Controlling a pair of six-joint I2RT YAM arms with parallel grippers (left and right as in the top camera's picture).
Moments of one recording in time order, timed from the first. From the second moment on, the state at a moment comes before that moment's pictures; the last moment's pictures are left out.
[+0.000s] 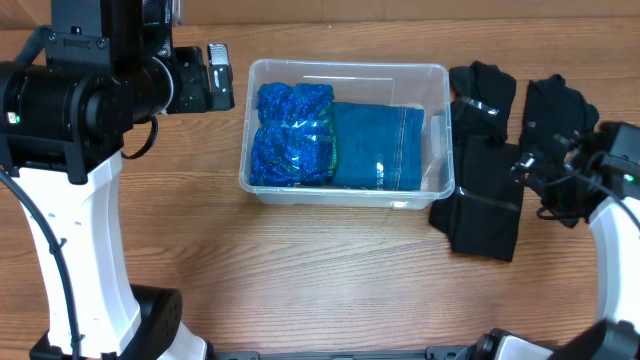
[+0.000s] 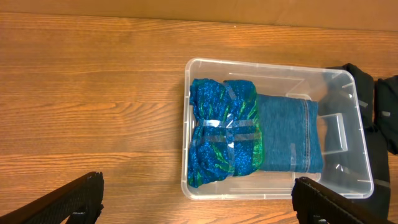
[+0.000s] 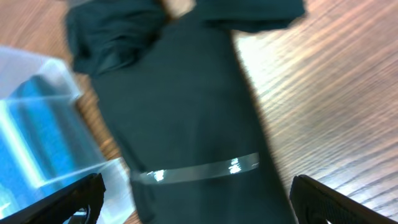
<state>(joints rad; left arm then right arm) -0.16 1.76 2.60 -1.69 0.05 -0.21 -0.44 1.41 1.04 -0.83 -0.25 0.32</state>
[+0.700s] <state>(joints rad) -0.16 1.76 2.60 -1.69 0.05 -0.21 -0.51 1.76 1.07 -0.72 -0.45 0.20</state>
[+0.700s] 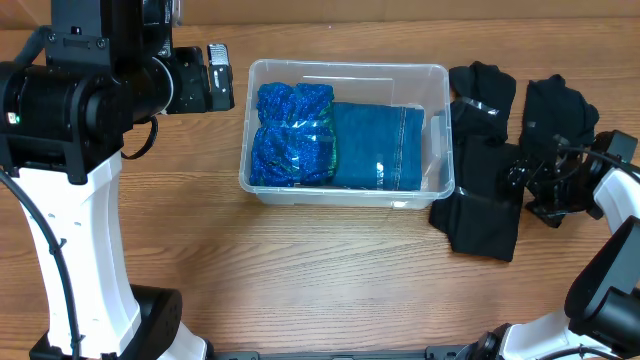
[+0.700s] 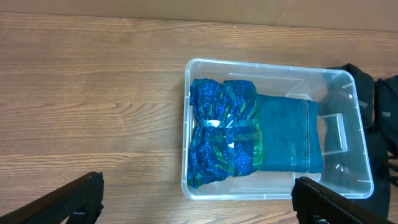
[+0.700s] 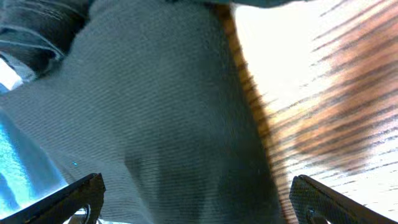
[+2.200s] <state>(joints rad) -0.16 1.76 2.60 -1.69 0.04 -0.21 0.12 1.66 1.25 -0.52 -0.53 0.46</state>
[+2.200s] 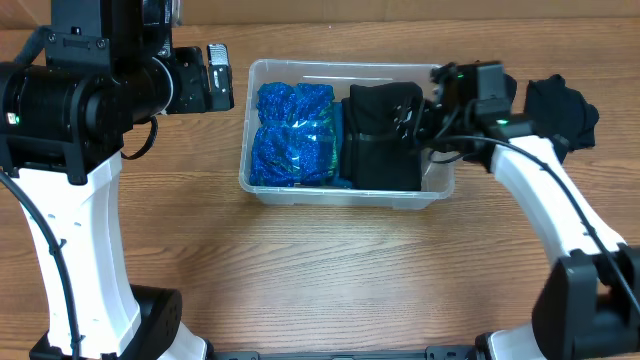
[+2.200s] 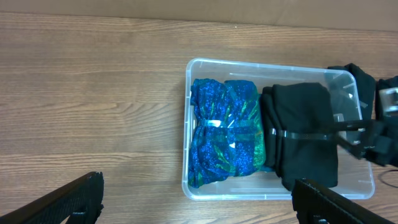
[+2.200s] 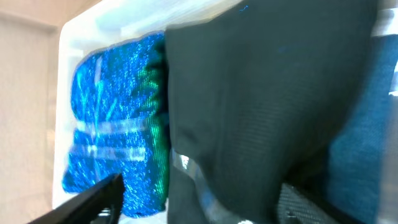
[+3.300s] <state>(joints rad) -0.16 1.76 2.60 -1.69 0.04 -0.21 -0.25 2.10 1.34 -0.32 -0.49 0.39</state>
